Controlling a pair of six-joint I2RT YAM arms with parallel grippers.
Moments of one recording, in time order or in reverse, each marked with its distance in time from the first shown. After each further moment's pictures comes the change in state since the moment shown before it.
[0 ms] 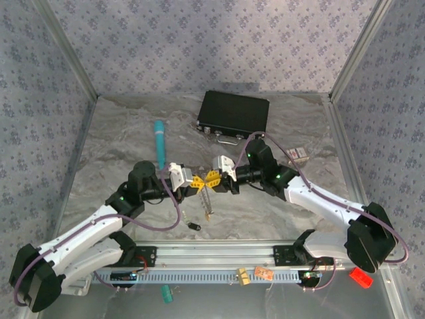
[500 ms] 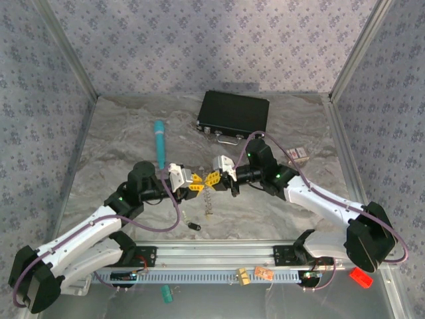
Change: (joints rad) left arm -0.006 -0.016 0.008 -0.036 -0.013 0.013; right arm -0.002 0.013 0.002 0.024 -0.047 0.024
